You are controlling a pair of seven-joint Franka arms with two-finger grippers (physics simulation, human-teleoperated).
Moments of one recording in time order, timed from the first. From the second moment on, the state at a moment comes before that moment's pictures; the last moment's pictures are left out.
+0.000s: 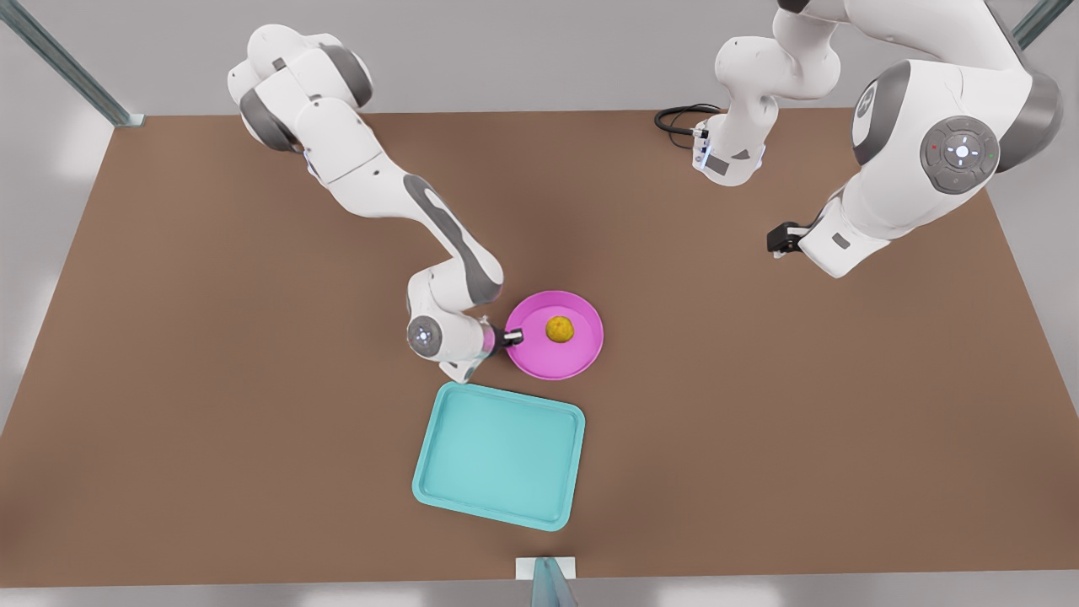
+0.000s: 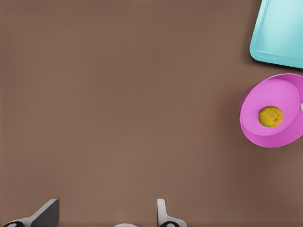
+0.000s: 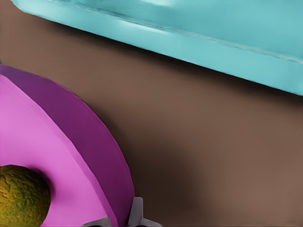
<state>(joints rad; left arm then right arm) -0.23 0.18 0.01 -1.29 0.01 1.25 -0.17 0.50 0.75 0.11 -1.57 0.56 2.25 0.08</state>
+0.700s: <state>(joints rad) -0.22 0.19 0.02 -1.29 0.02 1.25 -0.17 0.30 0.97 0.07 -1.14 0.63 2.19 0.09</state>
